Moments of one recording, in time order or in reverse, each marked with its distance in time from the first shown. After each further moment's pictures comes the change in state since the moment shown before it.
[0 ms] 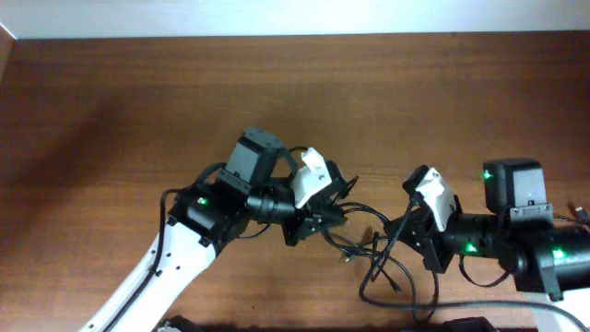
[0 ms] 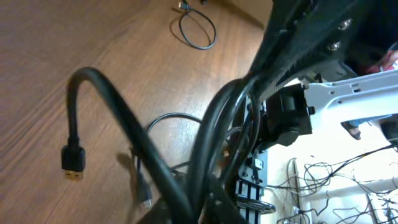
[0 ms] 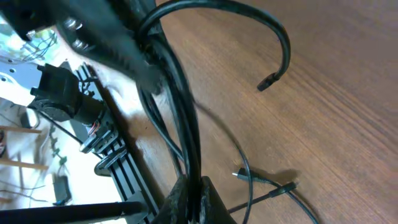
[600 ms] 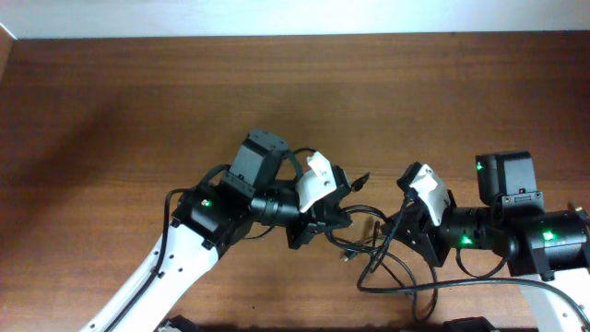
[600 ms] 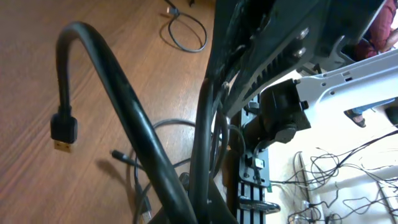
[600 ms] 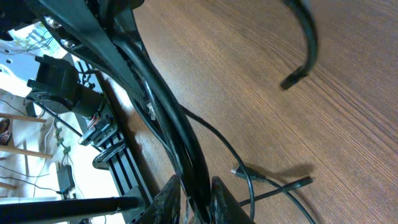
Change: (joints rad) left arm -0.035 0.000 0.000 0.019 0.000 0.039; right arm 0.000 0.066 0.000 -0.004 -0.017 -0.062
